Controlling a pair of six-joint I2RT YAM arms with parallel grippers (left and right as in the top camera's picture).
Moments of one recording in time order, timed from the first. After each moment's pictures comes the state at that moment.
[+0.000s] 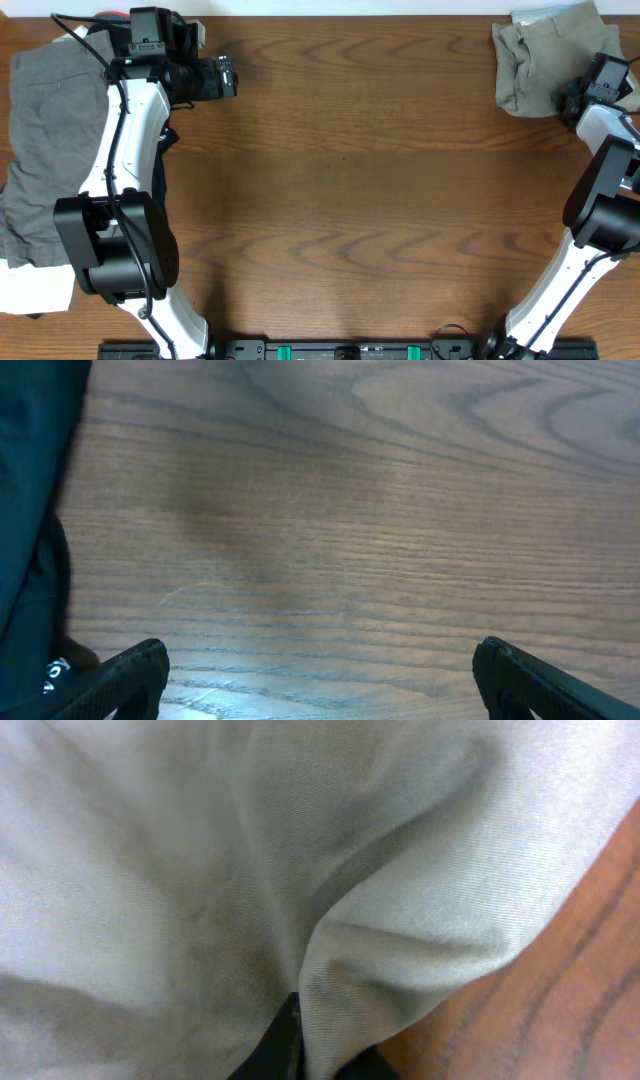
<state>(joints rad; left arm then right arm) 0.07 1.93 1.64 -0.72 0.26 -0.07 -0.39 2.28 1.57 -0.12 0.14 0.62</state>
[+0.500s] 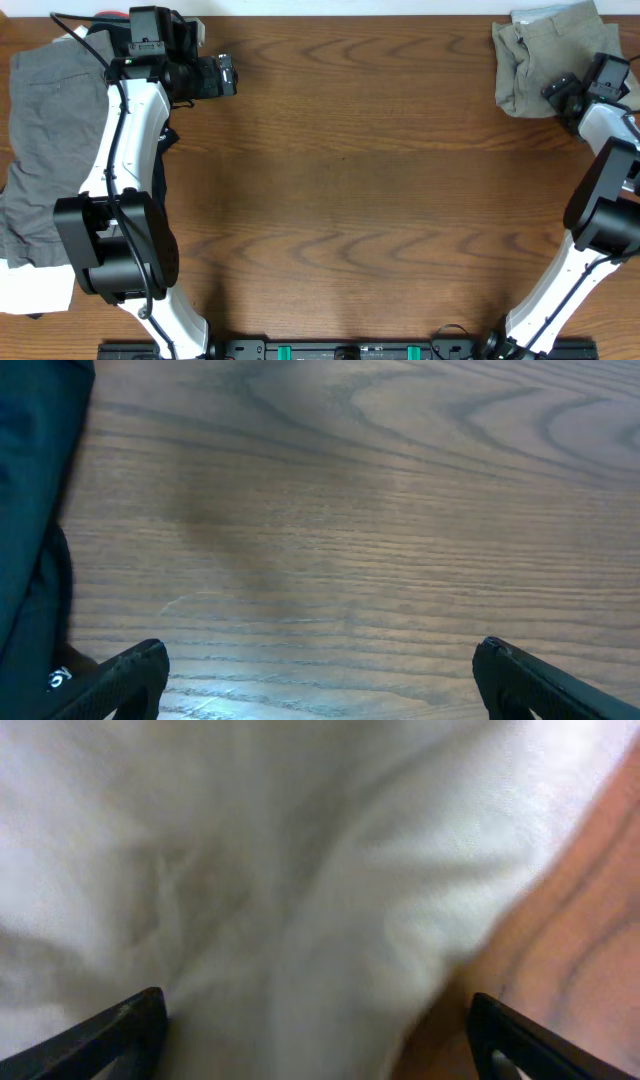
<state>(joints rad) 0.07 1.93 1.64 -0.71 0.26 -0.07 -0.39 2.25 1.57 -0.25 0.11 0.58</state>
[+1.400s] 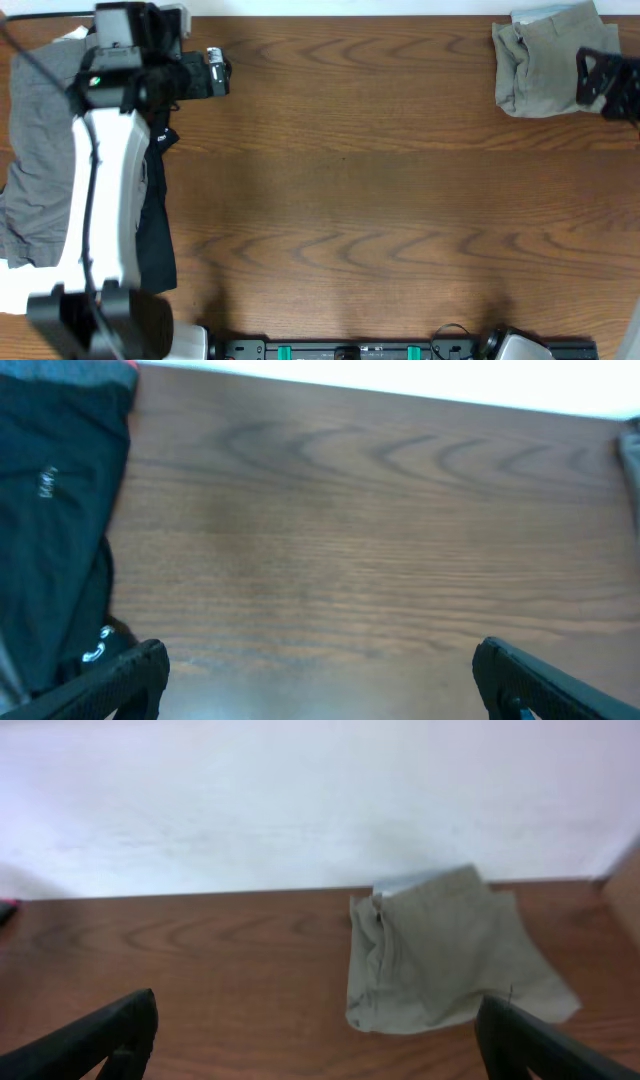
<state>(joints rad) 0.06 1.61 1.63 -0.85 0.29 -0.07 -0.41 1.24 1.56 -0.77 -0.43 -0.07</state>
